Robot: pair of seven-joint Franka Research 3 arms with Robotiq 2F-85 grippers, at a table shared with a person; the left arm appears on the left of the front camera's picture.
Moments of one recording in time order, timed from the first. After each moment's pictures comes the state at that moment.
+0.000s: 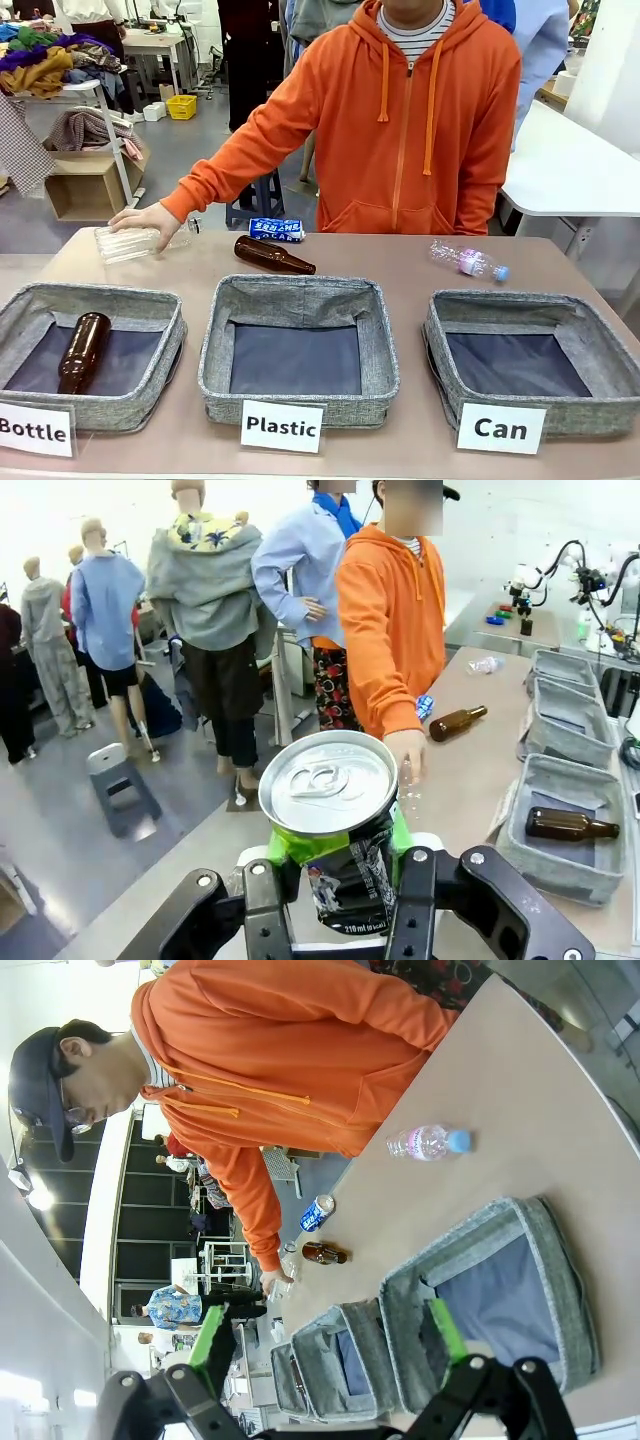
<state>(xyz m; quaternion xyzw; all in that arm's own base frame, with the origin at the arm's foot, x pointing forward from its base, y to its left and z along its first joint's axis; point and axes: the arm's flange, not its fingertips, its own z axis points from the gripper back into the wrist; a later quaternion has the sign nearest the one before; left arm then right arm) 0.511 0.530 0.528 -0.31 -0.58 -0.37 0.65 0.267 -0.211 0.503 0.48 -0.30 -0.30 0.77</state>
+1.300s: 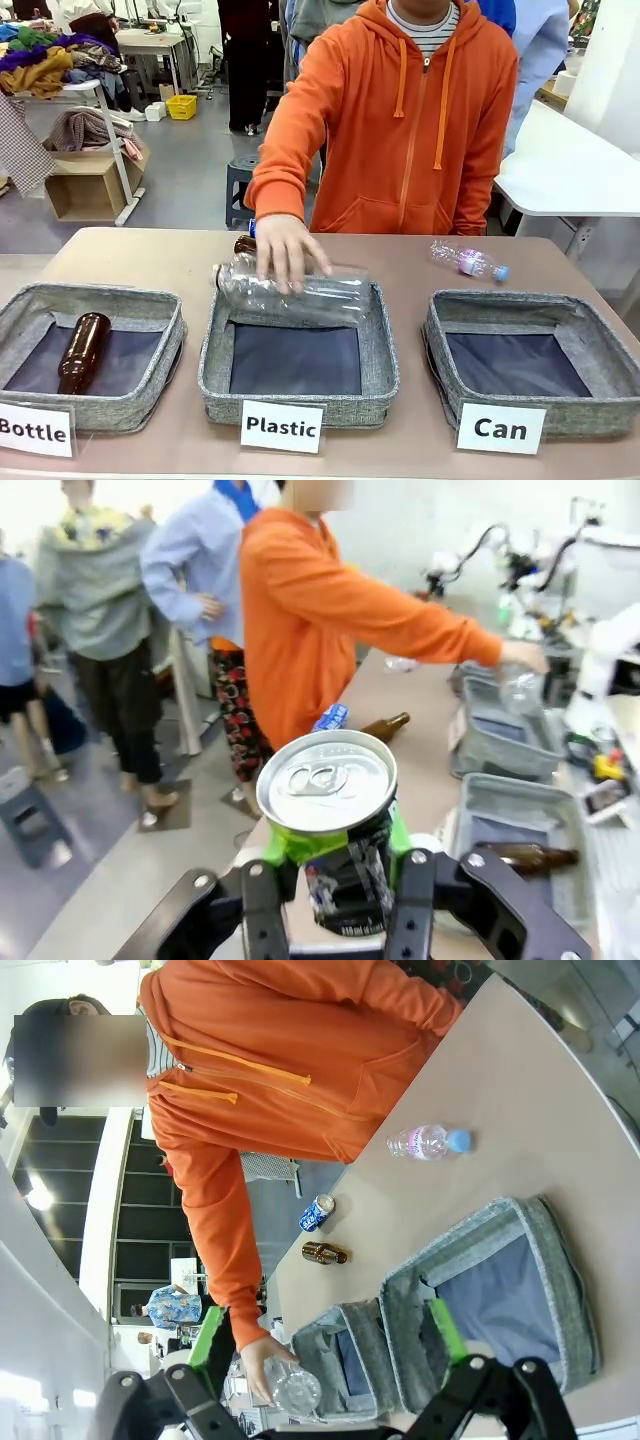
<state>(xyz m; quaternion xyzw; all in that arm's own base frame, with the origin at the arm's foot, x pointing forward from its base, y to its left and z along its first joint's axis) 0.547 0.390 0.508 -0.38 -0.52 -0.43 0.63 0.267 -0.211 0.504 0.48 -0.30 -0.30 0.77</state>
